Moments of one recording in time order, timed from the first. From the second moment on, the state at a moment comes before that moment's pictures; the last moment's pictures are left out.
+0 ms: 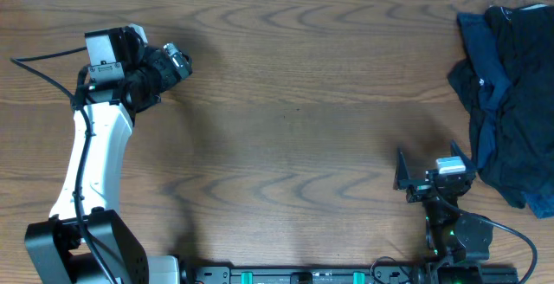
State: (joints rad) left arm 0.16 1.56 1.19 -0.50 0.35 -0.44; right arm 0.02 0.01 0.01 -0.06 -0.08 -0.10
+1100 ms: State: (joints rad) left arm 0.16 1.56 1.19 -0.50 0.35 -0.44; right arm 0.02 0.01 0.01 -0.06 -0.07 -0.09
